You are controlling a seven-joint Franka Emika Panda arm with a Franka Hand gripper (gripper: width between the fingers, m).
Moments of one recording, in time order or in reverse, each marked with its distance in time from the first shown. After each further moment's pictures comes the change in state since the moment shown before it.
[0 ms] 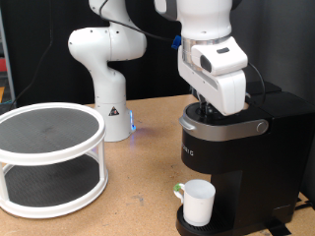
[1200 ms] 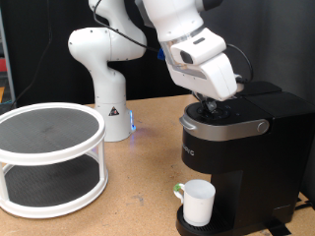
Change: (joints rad) arm 0.000 -0.127 -0.035 -0.199 0.353 0.263 -0.337
